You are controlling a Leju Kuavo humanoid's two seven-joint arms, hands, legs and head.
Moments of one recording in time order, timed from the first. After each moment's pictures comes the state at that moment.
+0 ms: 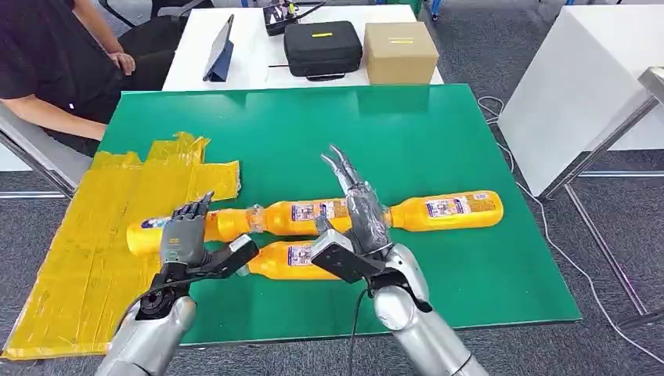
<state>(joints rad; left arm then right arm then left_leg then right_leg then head) -0.45 -0.10 -0.20 -0.77 -1.31 0.58 -0.01 -0.26 0.05 0.50 -1.48 0.57 -0.31 -0.22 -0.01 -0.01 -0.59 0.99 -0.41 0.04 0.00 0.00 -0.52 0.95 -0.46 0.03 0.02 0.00</state>
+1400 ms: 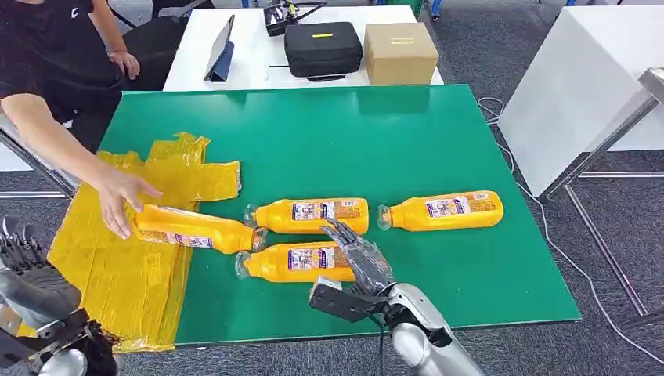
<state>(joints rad) 0.00 -0.08 0.07 -1.67 0.07 0.40 -0.59 -0.12 -0.06 0.53 -1.46 0.71 -0.03 -0.03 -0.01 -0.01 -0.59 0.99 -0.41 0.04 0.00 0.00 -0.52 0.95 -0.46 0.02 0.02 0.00</state>
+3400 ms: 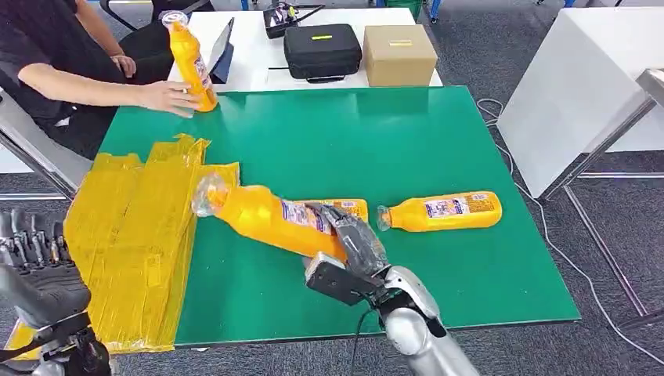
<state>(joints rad) 0.03 -0.09 0.09 -1.71 0.41 0.06 -0.46 -0.15 0.04 0.46 -1.62 0.59 -0.01 -0.09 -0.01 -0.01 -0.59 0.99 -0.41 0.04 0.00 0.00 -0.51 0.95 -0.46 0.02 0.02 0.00</state>
